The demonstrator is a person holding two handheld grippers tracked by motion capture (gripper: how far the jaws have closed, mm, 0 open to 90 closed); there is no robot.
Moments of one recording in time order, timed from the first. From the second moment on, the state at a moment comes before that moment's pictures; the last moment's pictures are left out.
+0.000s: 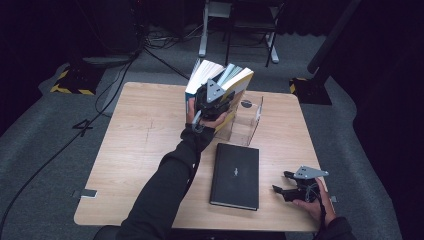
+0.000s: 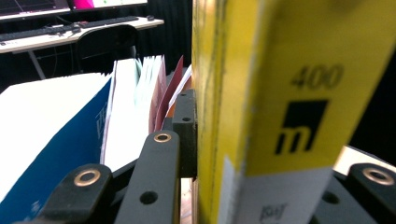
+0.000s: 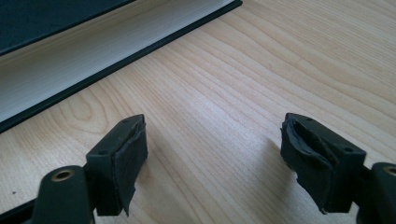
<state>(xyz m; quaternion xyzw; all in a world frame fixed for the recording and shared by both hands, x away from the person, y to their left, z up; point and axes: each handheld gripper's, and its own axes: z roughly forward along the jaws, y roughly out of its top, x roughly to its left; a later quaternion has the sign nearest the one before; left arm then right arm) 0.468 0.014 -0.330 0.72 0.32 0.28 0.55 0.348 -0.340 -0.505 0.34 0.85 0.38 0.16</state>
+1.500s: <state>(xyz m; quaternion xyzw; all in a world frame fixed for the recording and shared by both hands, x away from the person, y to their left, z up) 0.478 -0.013 -0.337 0.74 0.30 0.35 0.49 0.348 -0.340 -0.505 0.34 0.85 0.38 0.16</state>
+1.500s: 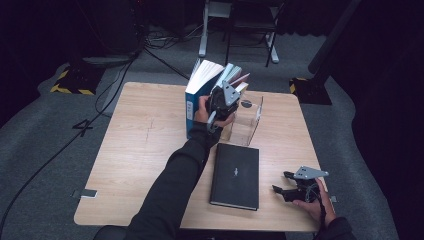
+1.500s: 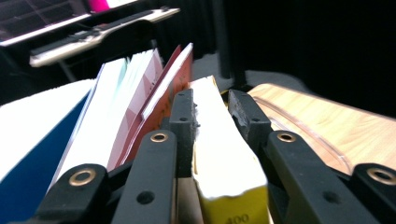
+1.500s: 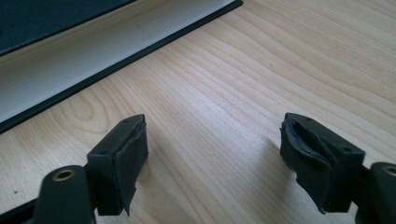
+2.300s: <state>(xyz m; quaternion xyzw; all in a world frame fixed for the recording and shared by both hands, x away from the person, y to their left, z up) 0.451 0.020 -0.355 0.76 0.30 0.31 0.49 0.348 -0.340 -0.505 0.35 0.84 0.38 0.16</state>
